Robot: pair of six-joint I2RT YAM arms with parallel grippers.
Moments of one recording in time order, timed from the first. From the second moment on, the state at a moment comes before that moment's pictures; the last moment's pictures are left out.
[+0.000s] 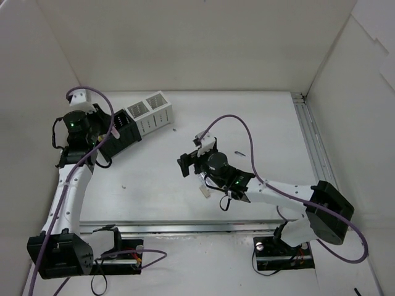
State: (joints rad) left arm 0.06 1.12 1.04 -0.16 0.08 -0.26; right arm 0.95 1.41 0.75 0.45 0.27 0.18
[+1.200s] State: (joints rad) left arm 0.18 1.44 1.08 -0.11 -0.16 -0.31; right arm 0.87 1.28 0.73 0.03 0.49 0.30
